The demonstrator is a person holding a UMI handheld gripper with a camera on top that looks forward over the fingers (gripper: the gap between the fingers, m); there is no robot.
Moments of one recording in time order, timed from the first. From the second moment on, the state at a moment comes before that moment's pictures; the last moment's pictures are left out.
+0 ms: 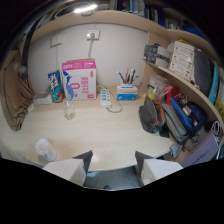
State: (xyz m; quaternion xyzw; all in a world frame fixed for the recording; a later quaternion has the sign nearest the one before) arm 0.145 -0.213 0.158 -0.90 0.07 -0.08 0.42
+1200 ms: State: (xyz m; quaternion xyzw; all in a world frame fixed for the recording) arm -0.110 -0.208 0.031 -0.91 -0.03 0.01 0.42
